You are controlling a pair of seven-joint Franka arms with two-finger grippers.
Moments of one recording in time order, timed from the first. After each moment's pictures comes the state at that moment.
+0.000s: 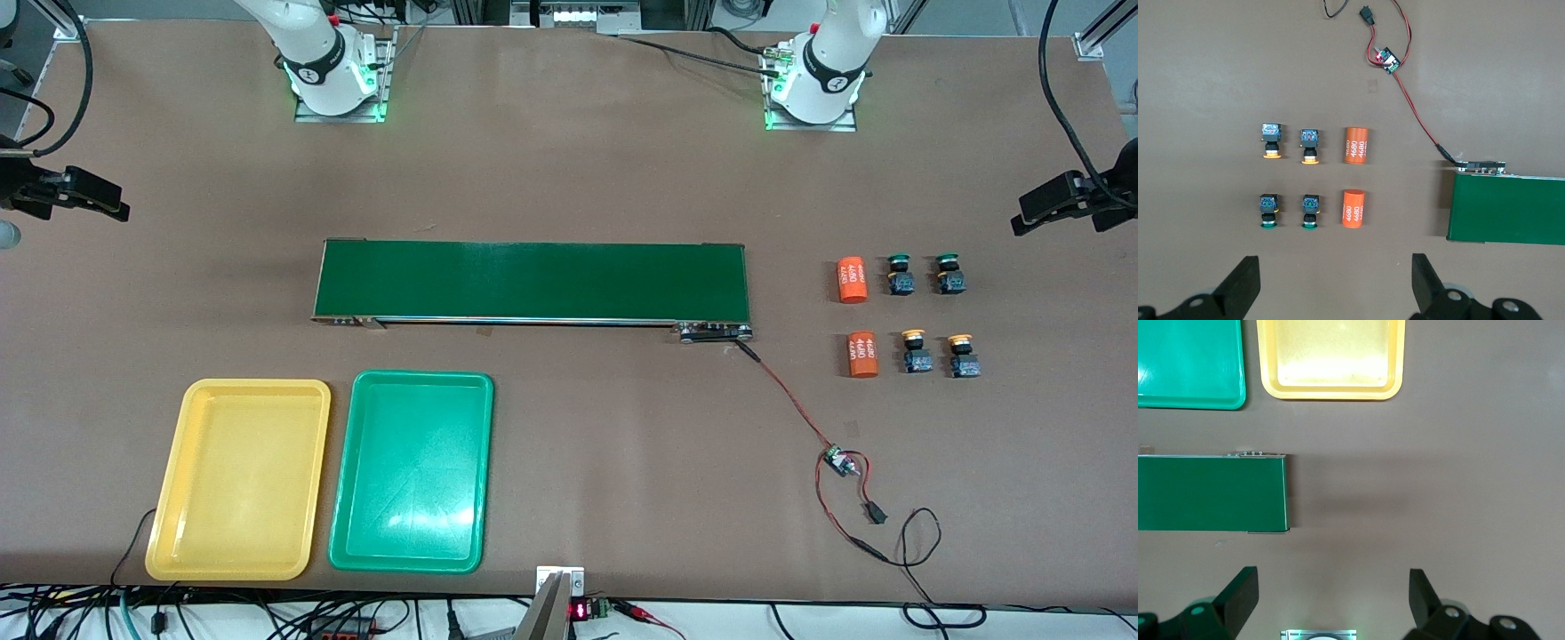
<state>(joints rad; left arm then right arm) 0.09 0.07 -0.02 -1.46 -0.01 1.49 0.00 0.03 0.04 -0.11 -1.59 -0.04 1.52 -0.08</state>
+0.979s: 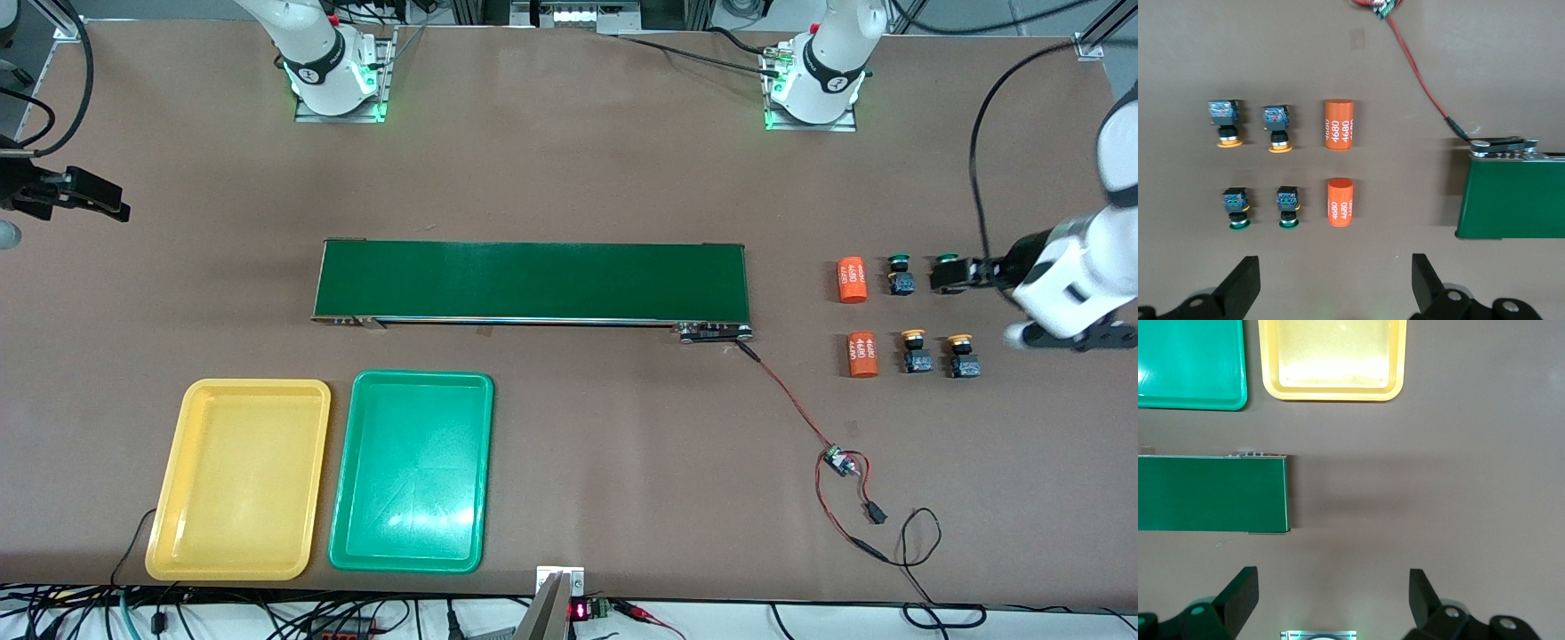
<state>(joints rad) 0.05 0.32 -0.03 -1.47 -0.01 1.52 -0.01 0.03 0.04 -0.10 -1.59 -0.04 1.52 -0.08</state>
